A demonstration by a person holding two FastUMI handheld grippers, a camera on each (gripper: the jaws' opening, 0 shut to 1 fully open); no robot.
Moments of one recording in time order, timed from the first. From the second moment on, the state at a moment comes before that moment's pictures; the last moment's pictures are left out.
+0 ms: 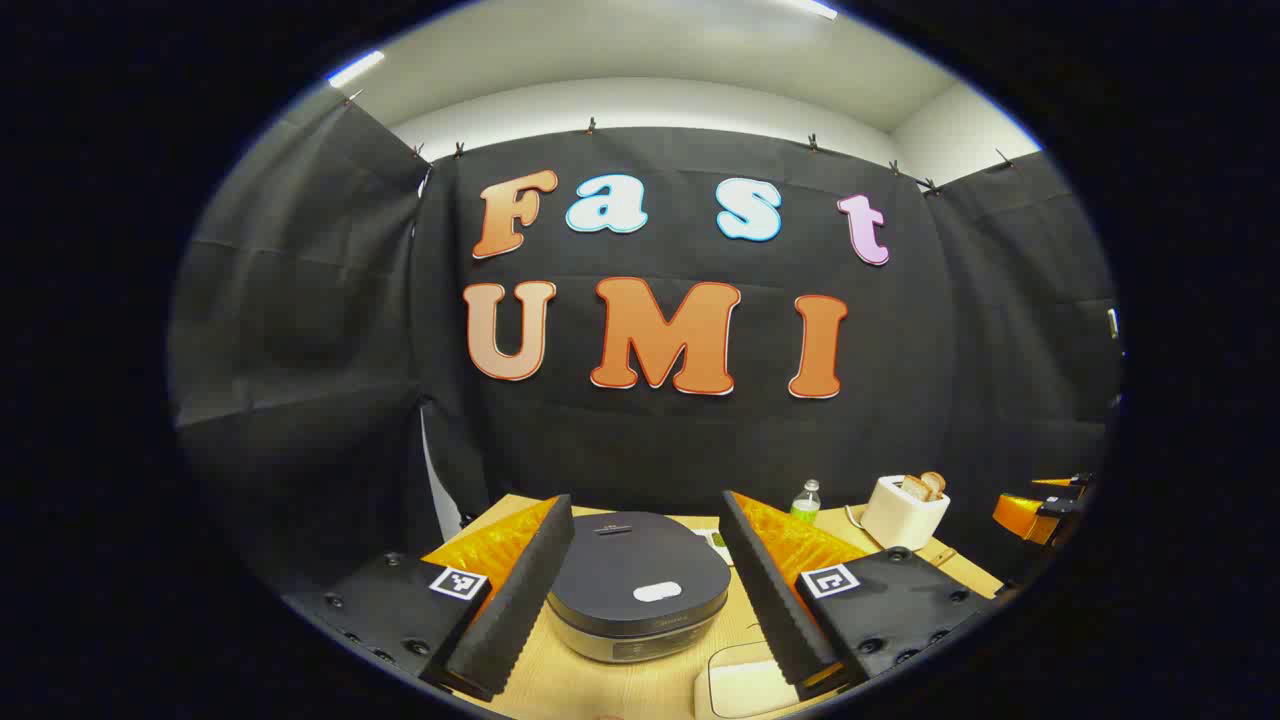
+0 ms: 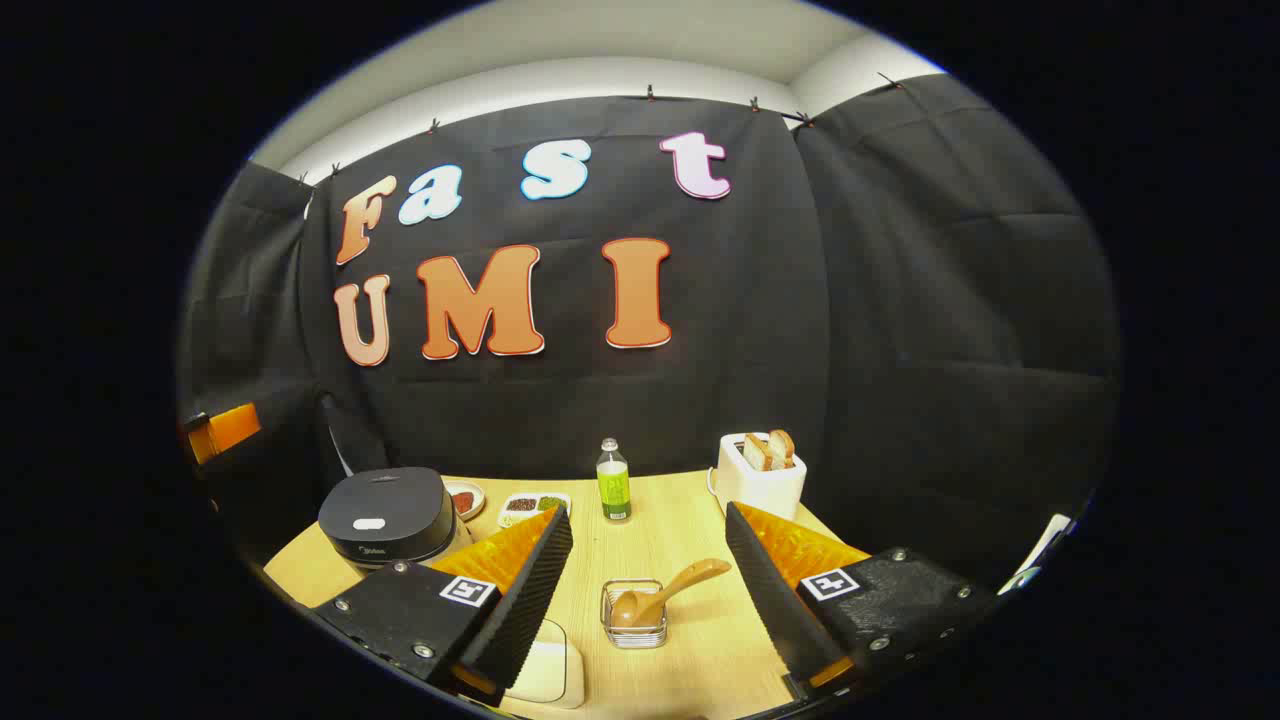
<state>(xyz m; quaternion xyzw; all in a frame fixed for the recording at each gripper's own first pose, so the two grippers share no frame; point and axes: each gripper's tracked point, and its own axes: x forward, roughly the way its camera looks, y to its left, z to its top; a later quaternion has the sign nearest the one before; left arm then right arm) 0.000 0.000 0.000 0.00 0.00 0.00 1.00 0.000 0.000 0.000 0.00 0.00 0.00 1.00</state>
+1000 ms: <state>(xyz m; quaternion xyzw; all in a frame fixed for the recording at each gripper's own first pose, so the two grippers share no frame) -0.006 -0.030 0.023 0.00 -0.01 0.03 1.00 0.016 -0.041 0.006 0.00 0.00 0.02 1.00</state>
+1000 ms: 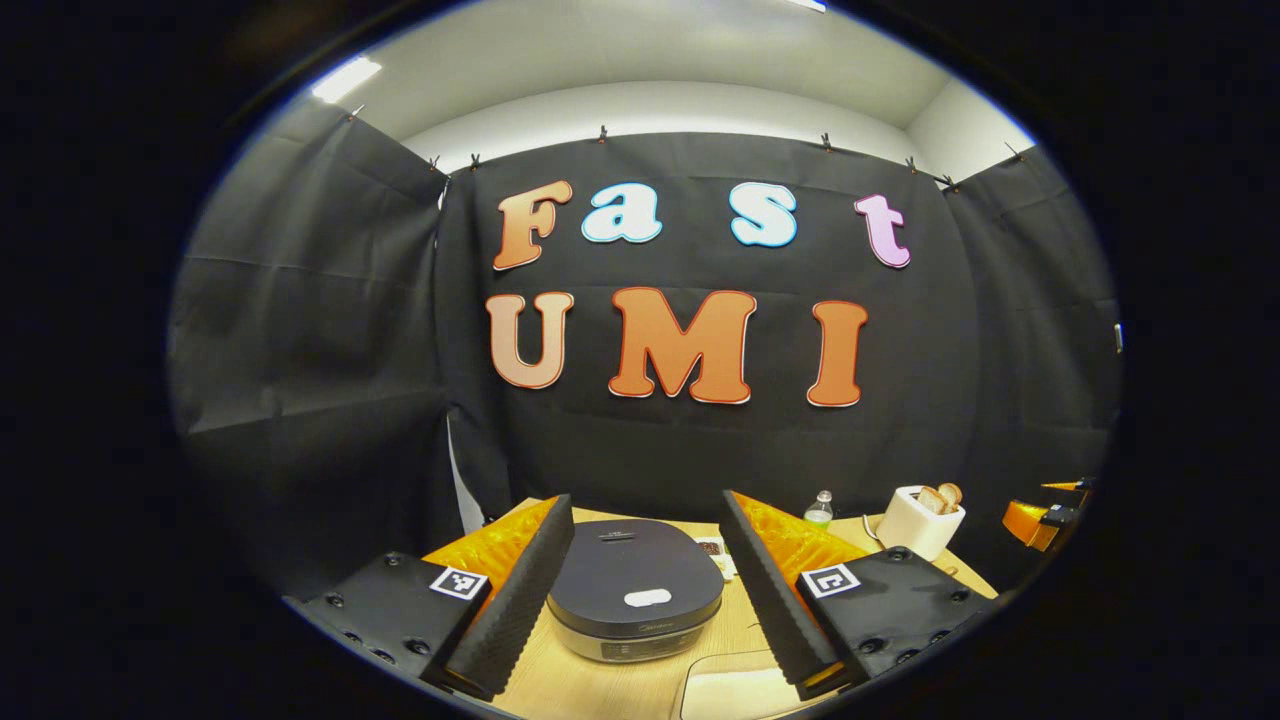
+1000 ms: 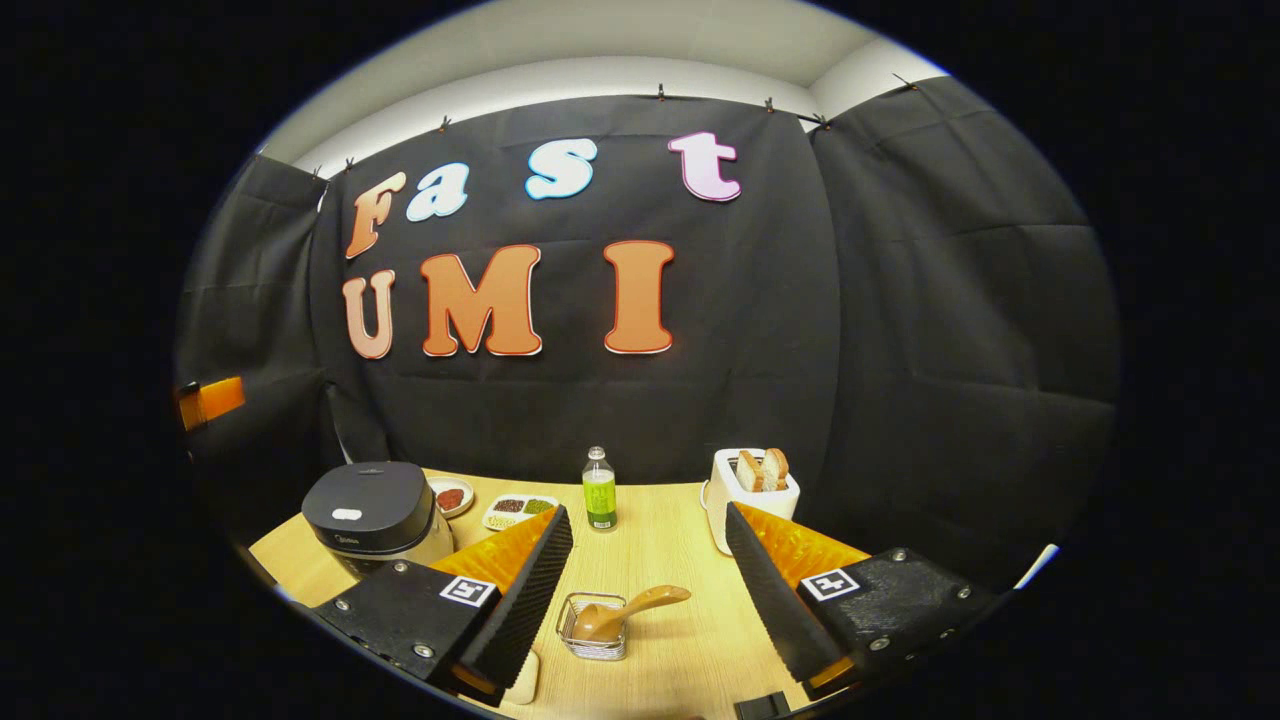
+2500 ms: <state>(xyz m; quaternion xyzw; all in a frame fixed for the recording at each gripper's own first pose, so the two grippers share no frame) 0.005 -0.041 0.031 0.02 0.02 -0.06 1.00 -0.009 -0.033 0.009 -0.01 0.00 -0.03 1.00</state>
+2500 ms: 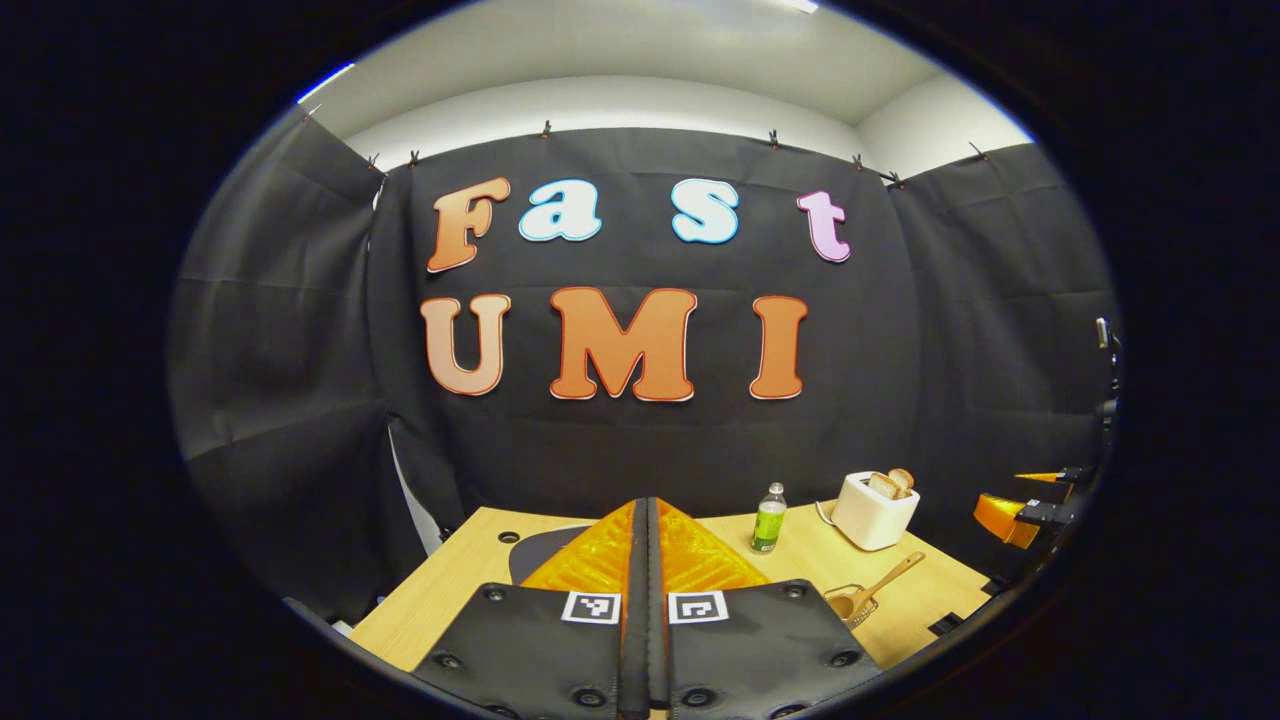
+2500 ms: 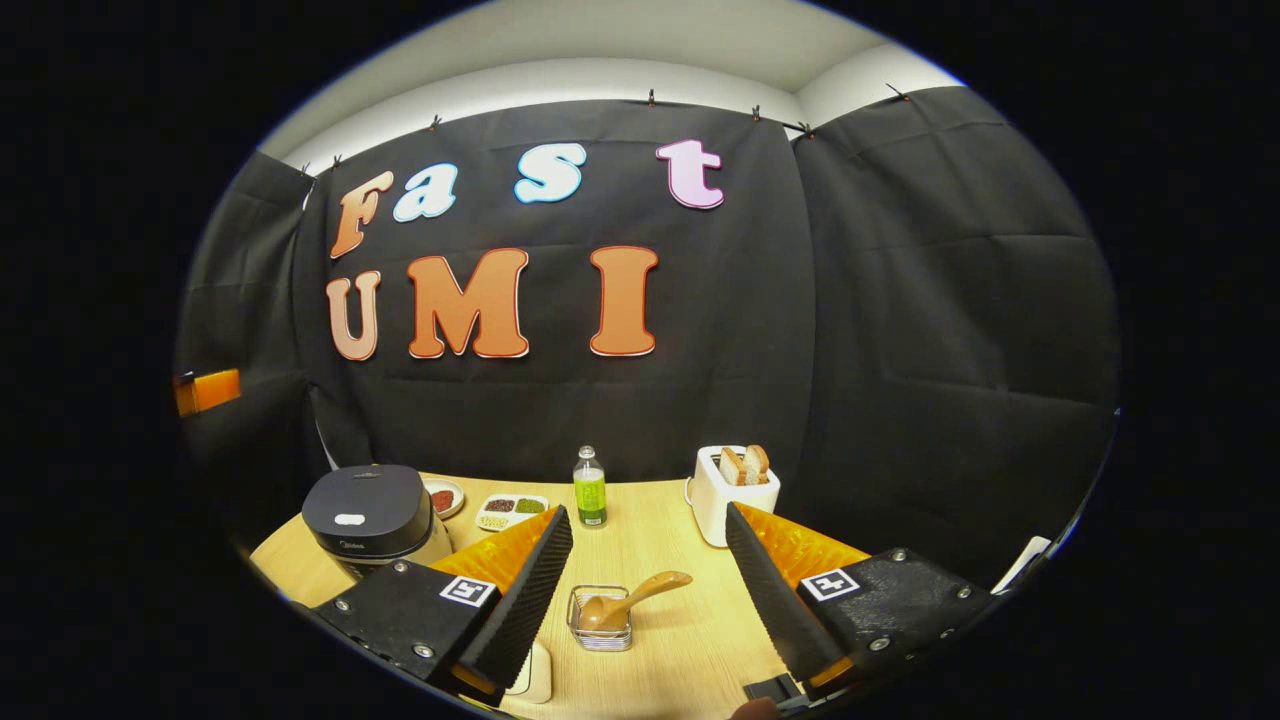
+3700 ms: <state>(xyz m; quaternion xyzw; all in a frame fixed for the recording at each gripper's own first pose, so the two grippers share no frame) 0.108 -0.030 -0.173 0.02 0.27 -0.05 0.96 -0.007 -0.081 -0.022 -0.01 0.04 -0.08 1.00</state>
